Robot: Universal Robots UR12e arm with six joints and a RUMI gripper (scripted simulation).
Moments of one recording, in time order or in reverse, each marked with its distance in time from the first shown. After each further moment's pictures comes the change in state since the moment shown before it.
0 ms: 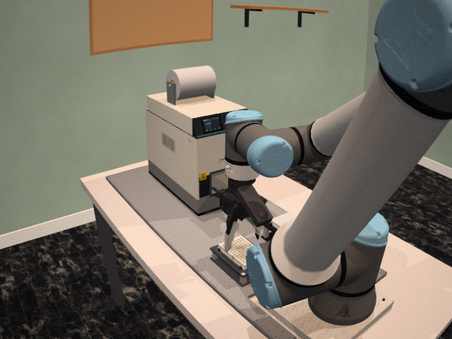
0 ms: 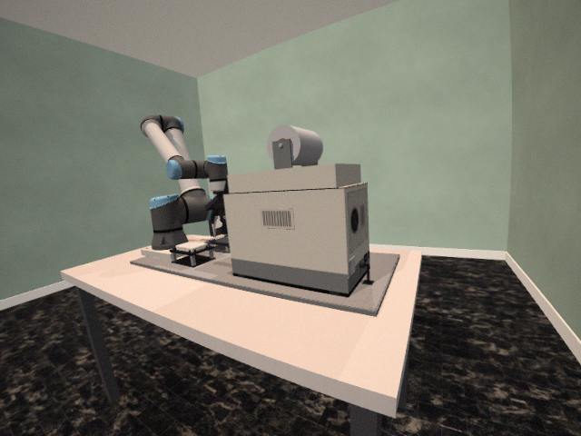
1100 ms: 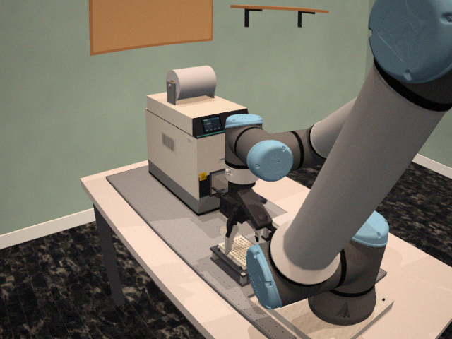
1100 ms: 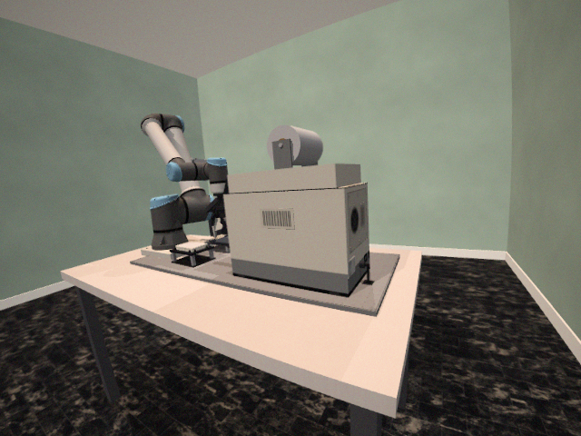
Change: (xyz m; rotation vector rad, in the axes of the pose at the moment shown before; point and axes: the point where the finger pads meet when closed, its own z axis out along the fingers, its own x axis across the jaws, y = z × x) arm 0.000 0.000 0.010 0.000 0.000 0.000
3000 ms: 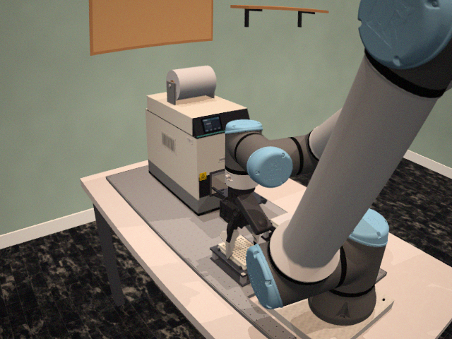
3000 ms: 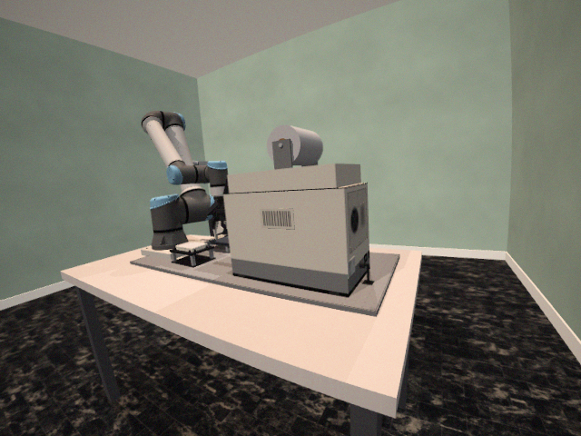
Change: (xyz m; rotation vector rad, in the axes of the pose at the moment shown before) arm 0.000 0.000 0.015 0.000 0.000 0.000
